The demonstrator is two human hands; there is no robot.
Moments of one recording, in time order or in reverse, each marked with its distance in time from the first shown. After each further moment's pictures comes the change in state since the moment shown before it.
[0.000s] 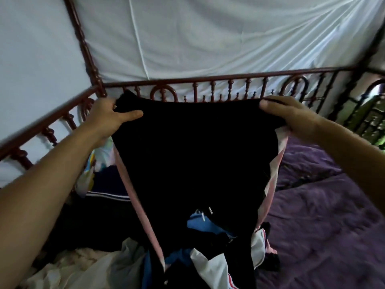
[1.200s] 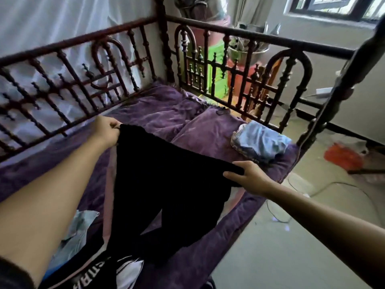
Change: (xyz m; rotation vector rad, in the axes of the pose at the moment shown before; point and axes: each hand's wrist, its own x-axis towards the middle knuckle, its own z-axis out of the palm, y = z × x) left_hand -0.013 0.108 0.721 0.395 -0.483 0.099; right_hand -0.389 0.304 -0.375 -0.283 0.563 0.578
